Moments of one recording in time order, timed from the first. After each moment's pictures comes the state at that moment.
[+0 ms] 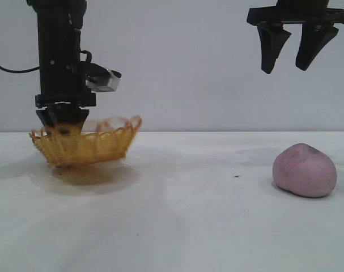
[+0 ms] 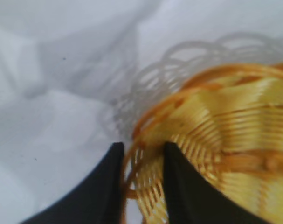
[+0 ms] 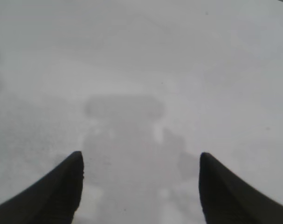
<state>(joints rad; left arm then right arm) -0.29 2.34 -1.90 -0.07 1.21 0.49 0.29 1.90 -1.53 -0.02 0.82 -0.09</state>
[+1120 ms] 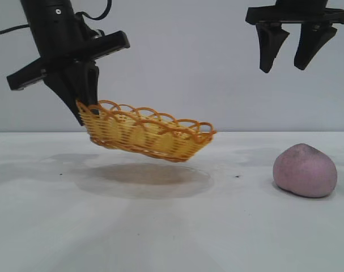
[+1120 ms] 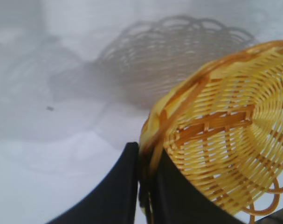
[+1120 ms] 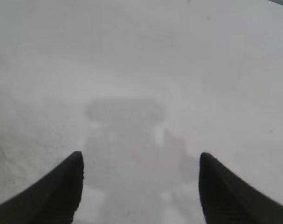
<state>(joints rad) -0.32 2.00 -1.40 -0.51 0.93 0.00 0.29 1.90 -1.53 0.00 0.81 -0.09</state>
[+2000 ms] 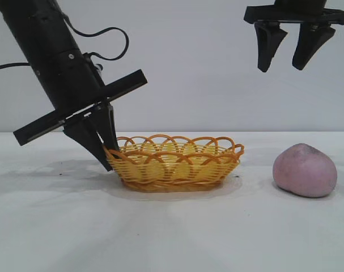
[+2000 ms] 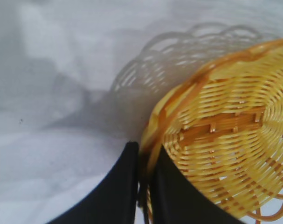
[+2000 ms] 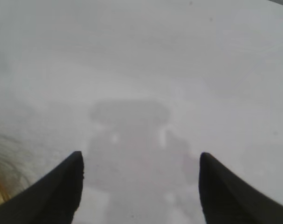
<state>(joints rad) -0.36 2.05 -1.25 -0.69 0.70 0.03 0.29 1.90 -1.53 0.01 0.81 -0.09</state>
